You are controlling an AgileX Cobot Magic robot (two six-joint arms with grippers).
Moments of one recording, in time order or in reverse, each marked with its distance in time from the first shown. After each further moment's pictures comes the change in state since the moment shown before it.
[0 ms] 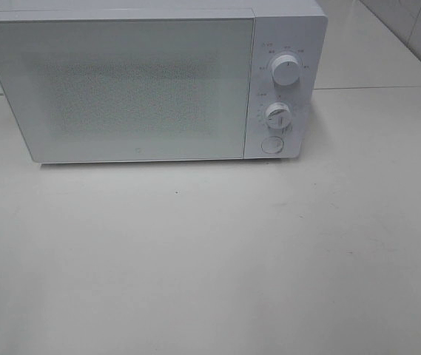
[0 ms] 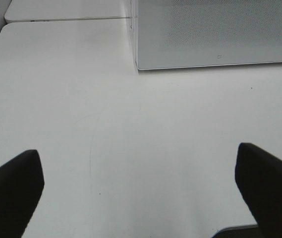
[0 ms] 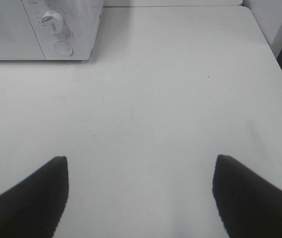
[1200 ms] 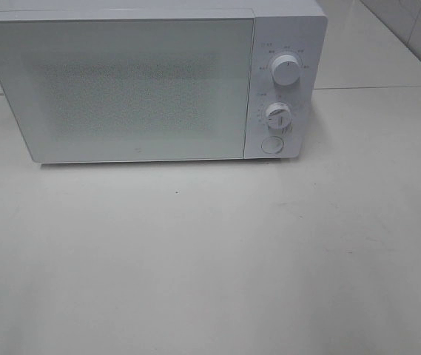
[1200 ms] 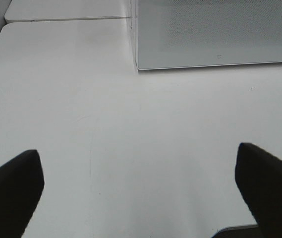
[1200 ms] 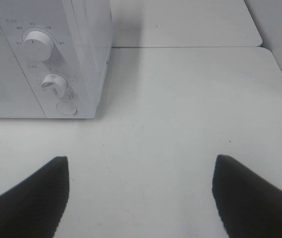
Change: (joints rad) left arm 0.000 0.000 0.000 0.000 0.000 0.000; right arm 0.000 0.583 -0.028 0.001 -0.576 0.021
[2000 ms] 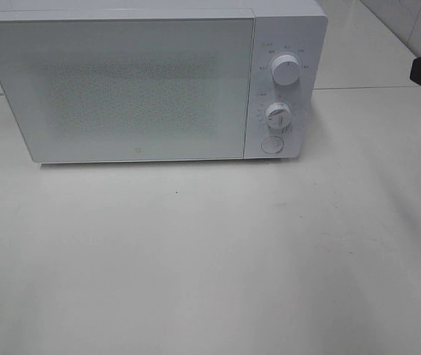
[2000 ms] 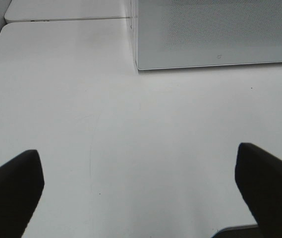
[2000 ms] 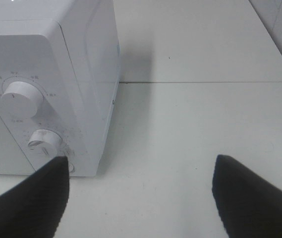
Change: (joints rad) left arm 0.000 0.000 0.000 0.000 0.000 0.000; right arm 0.000 0.451 0.000 0.001 -0.540 0.012
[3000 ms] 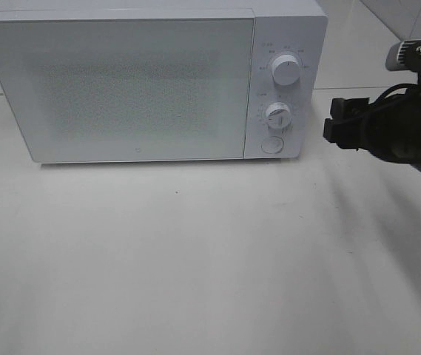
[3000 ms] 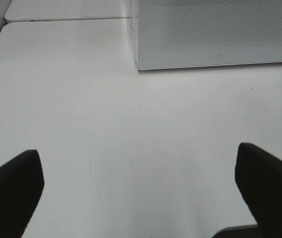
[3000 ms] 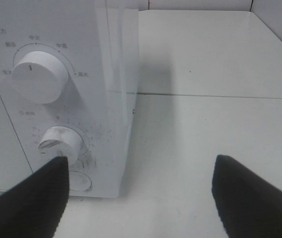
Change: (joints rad) left arm 0.000 0.000 0.000 0.000 0.000 0.000; right arm 0.338 0.450 0.133 0.561 -0.768 -0.404
